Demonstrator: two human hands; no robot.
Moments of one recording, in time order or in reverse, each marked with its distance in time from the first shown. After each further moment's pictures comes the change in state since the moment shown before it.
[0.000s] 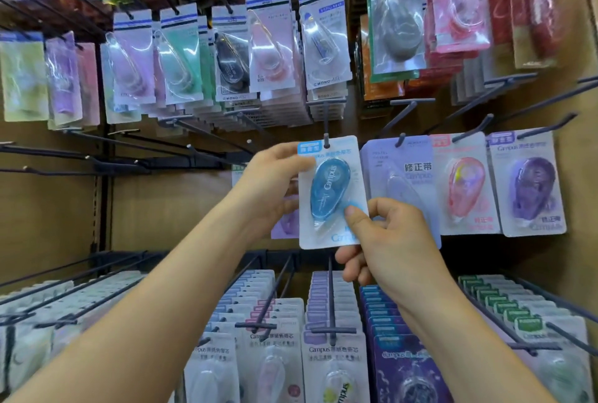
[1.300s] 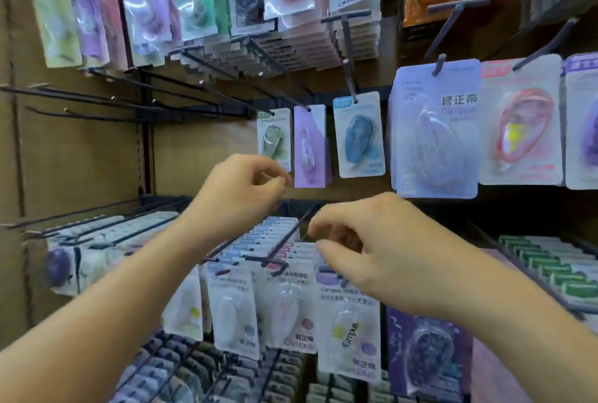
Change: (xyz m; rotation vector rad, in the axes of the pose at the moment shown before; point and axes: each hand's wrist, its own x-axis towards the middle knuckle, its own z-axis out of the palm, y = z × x) left_hand -0.046 -0.052 -0.053 0.918 0.144 0.129; right_hand -0.015 0.011 -0.011 -0.852 -0.584 -0.459
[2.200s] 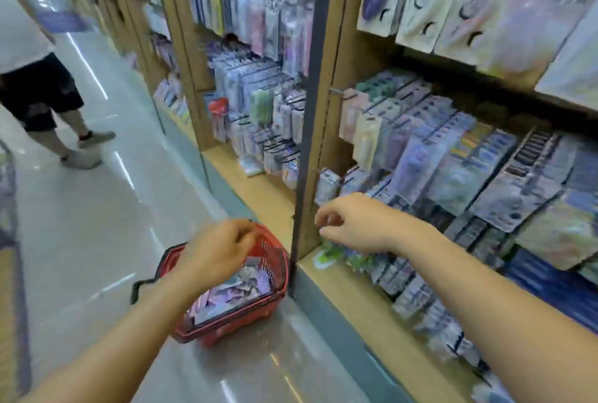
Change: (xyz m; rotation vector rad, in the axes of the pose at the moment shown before) left_hand -0.473 -0.326 -0.181 0.359 -0.362 -0.932; right_hand 0.013 -0.305 0.392 0.267 -0.934 -0.242
